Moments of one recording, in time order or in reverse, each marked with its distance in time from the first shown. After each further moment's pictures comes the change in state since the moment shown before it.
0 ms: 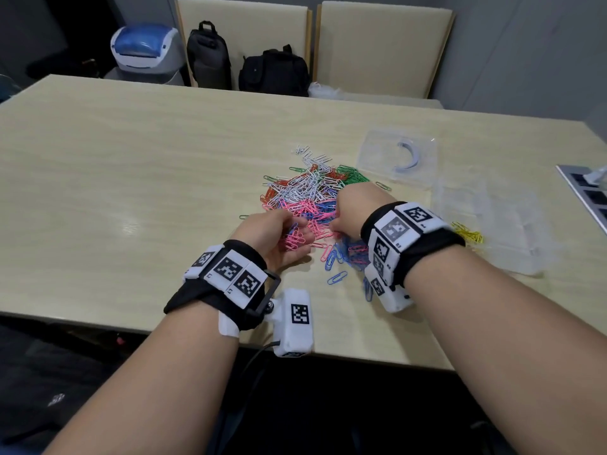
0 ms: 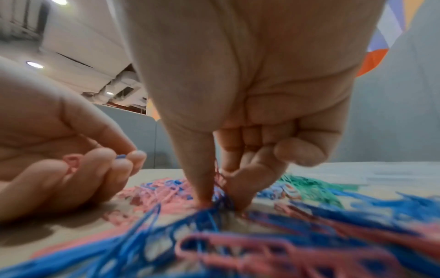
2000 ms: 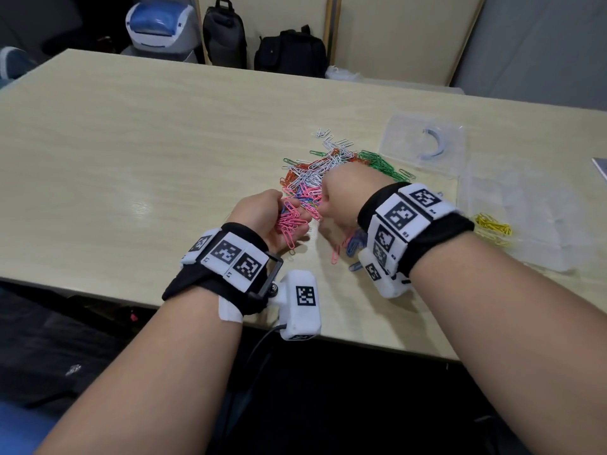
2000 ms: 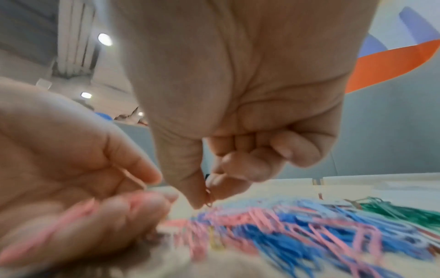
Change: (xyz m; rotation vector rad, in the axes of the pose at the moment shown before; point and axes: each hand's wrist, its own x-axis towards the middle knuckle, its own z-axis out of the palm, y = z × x) left_hand 0.003 0.005 -0.029 -0.115 0.121 0.018; right_hand -0.010 -0.045 -0.012 -0.010 0.000 -0.203
